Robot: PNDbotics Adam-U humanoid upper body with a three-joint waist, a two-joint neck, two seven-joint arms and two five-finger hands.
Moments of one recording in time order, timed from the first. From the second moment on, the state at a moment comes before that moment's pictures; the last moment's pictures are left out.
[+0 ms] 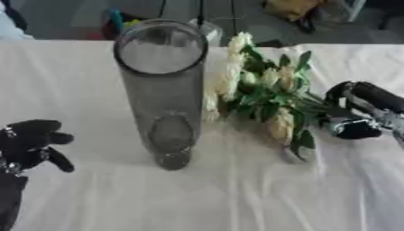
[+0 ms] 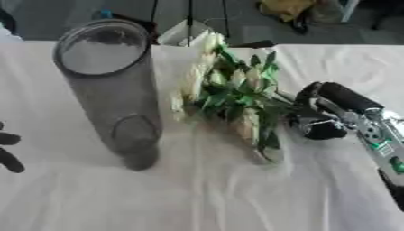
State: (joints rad) left arm -0.32 0.14 -0.07 -1.98 0.04 -0.38 -0.29; right arm -0.57 -0.77 -0.02 -1.39 0.68 -0.24 0.29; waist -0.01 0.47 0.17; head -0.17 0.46
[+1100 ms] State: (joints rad) left arm -0.32 0.14 -0.07 -1.98 0.03 -0.38 -0.30; right arm -0.59 -0.76 -0.03 -1.35 0.62 -0.22 0.24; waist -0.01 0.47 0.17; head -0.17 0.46
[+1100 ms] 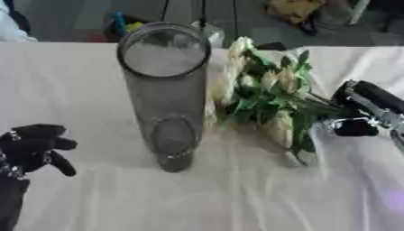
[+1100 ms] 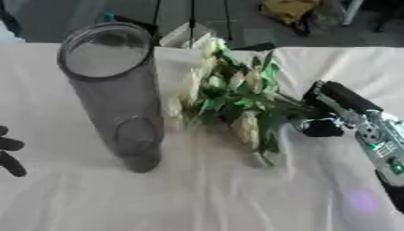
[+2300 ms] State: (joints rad) left arm -0.32 0.14 -0.07 -1.98 0.02 -0.37 -0.31; right arm -0.58 -0.74 -0.04 -1.34 0.57 -0.19 -0.03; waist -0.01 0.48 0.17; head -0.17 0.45
